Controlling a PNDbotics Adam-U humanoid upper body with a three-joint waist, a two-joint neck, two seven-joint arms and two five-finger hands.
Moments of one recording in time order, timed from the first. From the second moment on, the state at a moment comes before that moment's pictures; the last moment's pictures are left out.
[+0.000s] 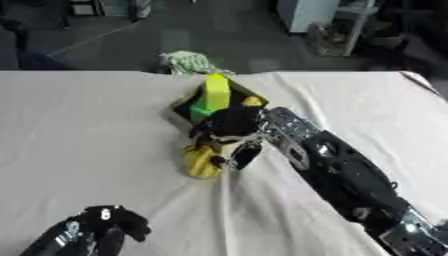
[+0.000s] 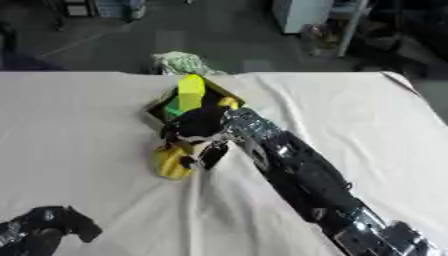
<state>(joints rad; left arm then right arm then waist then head) -0.17 0.19 -0.40 -1.98 -0.01 0.05 -0.49 -0.76 -0.42 0.34 -1.24 1.08 -0.63 0.36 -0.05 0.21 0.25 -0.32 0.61</state>
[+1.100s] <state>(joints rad) -0.17 0.19 -0.40 -1.98 -0.01 0.05 -0.49 -0.75 -0.48 0.35 -1.37 0.90 -0.59 0.07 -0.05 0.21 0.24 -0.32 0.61</state>
